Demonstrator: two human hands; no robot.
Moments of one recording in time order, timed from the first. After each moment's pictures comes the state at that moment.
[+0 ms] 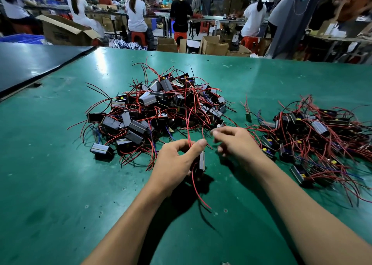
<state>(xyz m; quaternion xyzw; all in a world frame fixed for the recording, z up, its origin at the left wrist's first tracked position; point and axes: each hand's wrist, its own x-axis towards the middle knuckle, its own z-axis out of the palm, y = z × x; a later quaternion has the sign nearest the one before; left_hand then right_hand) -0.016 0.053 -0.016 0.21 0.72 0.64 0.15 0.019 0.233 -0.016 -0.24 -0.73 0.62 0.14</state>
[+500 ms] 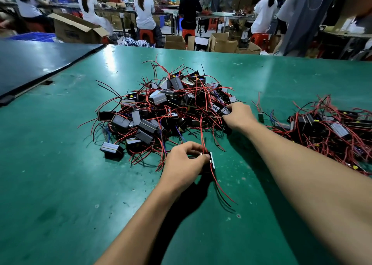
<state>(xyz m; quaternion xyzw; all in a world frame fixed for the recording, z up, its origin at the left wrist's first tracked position) -0.026 0.055 -0.026 0.14 0.72 0.65 0.19 -0.088 0.288 -0.014 -0.32 -0.92 0.19 0.09</state>
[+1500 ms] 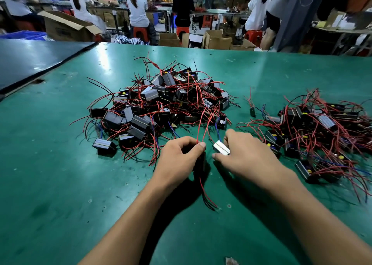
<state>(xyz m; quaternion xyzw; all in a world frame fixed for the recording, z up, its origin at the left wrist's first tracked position) -0.018 0.055 -0.023 0.22 0.76 0.60 0.12 0.055 0.201 0.012 -0.22 -0.97 0.08 0.01</state>
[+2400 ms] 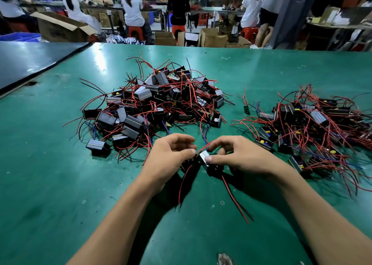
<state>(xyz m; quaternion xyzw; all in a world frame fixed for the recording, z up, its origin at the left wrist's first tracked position) -0.024 0.048 -0.023 0.19 0.70 0.66 0.20 0.063 0.236 -0.005 -0.11 -0.87 0.47 -0.03</state>
